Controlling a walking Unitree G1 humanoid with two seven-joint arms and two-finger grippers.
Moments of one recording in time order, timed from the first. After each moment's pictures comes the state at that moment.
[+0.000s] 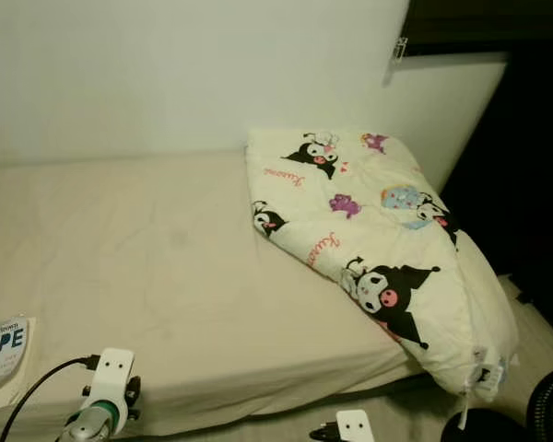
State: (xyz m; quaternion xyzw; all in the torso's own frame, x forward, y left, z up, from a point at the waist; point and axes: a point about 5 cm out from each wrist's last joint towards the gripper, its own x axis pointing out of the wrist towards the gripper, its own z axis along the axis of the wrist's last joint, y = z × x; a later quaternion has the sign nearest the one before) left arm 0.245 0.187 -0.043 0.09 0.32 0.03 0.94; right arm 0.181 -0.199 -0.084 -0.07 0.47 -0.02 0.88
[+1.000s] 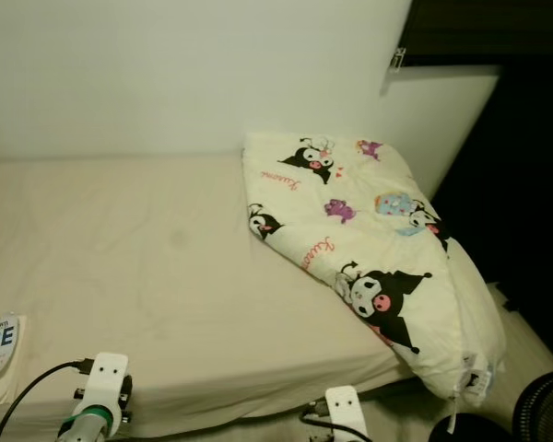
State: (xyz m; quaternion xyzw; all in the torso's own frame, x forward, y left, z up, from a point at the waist) left arm 0.237 0.193 -0.040 0.12 0.27 0.07 0.95; right arm 0.214 -0.194 -0.064 -0.09 0.38 -0.01 0.92
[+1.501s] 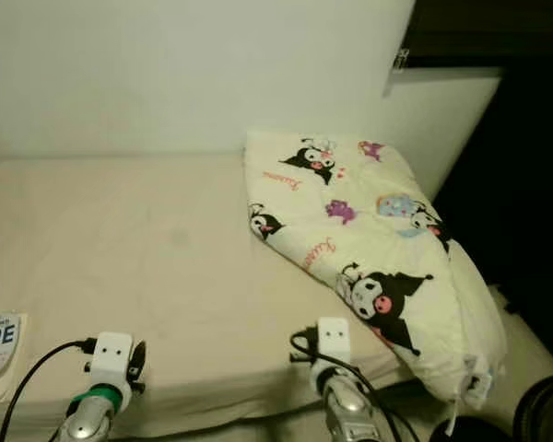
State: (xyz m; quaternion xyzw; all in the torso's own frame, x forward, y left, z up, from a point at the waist) left arm 0.261 0.177 -0.004 0.09 0.14 0.03 0.99; right arm 0.290 -0.158 0.001 0.02 0.19 0.03 0.98
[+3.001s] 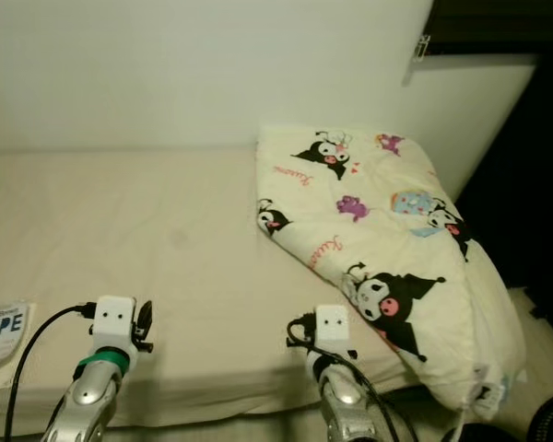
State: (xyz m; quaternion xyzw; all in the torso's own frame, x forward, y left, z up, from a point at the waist) left arm 0.287 0.161 0.038 0.05 0.09 0.02 1.00; right arm 0.291 -0.161 0.012 0.01 0.14 0.01 0.99
